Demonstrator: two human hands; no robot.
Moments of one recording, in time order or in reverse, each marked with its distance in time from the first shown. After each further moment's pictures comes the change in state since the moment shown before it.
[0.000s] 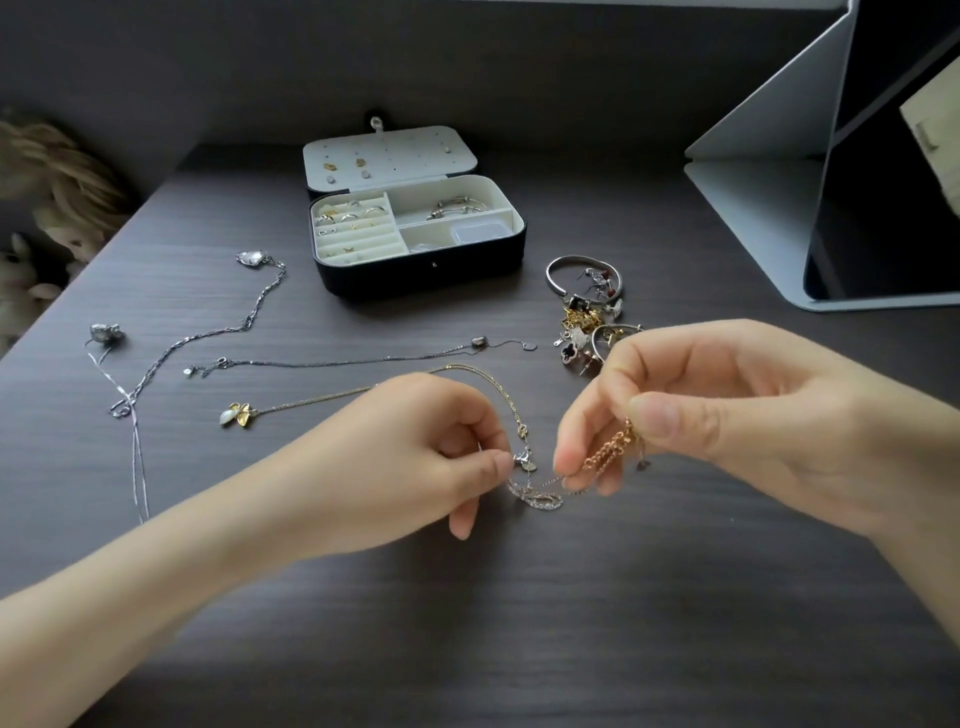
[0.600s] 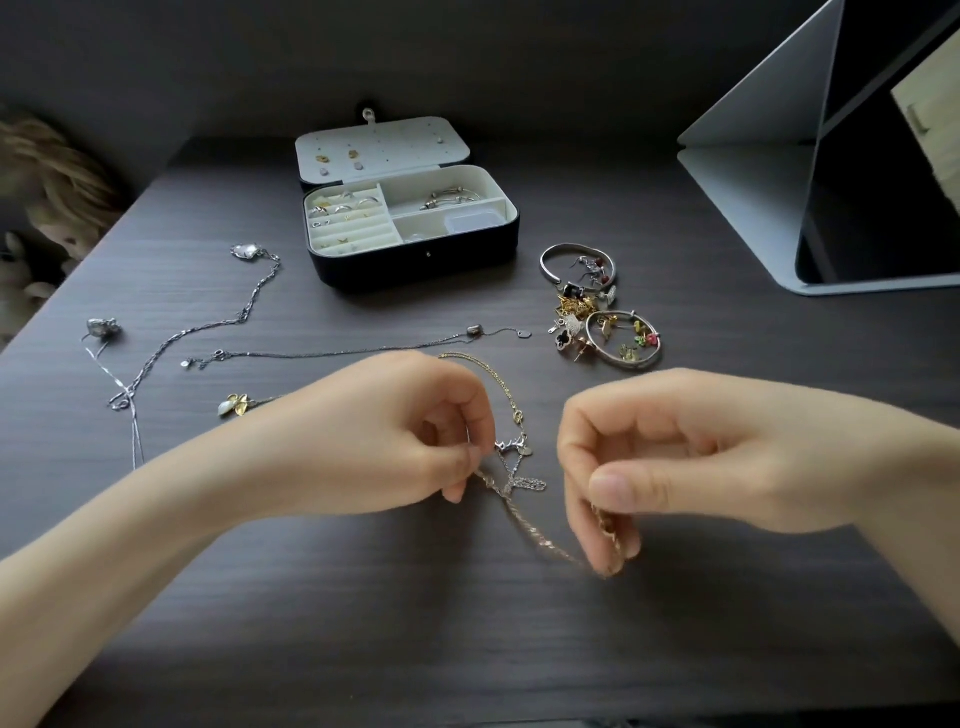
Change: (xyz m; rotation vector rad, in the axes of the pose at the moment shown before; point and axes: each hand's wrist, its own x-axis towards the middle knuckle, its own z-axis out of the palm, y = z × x) left_hand -0.001 -0.004 -0.013 0.103 -0.102 0.074; right_hand 0.000 0.012 0.001 -0.171 -0.219 0.154
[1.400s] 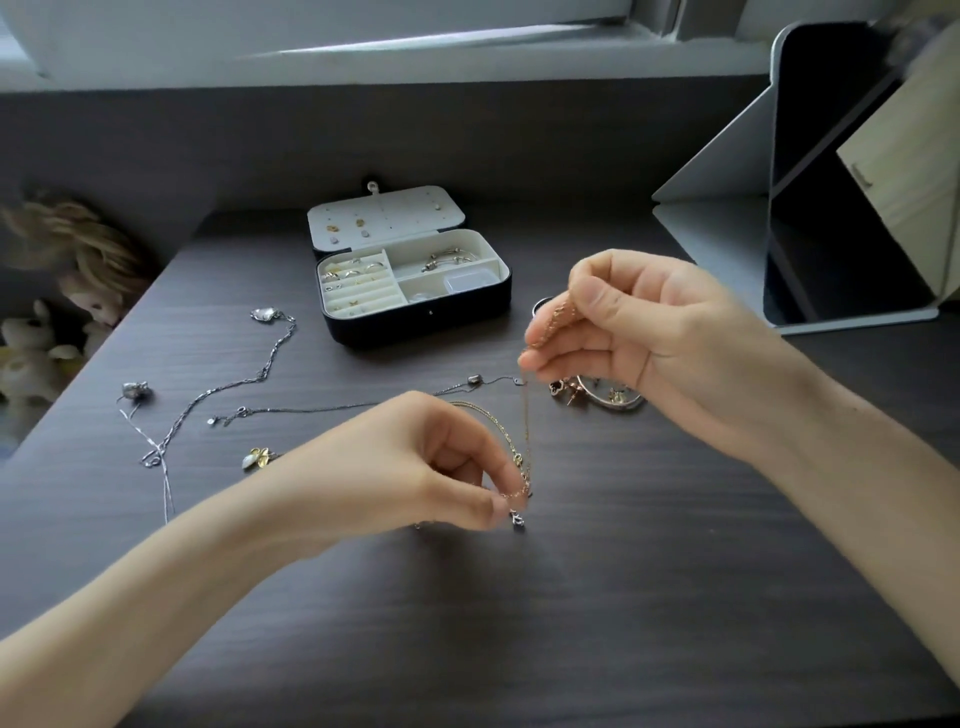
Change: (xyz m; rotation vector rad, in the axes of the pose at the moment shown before) left_hand -0.003 0.008 -0.004 -0.401 -0.042 -0.009; right_hand 0.028 -0.019 -0.020 0.346 0.629 -0.299
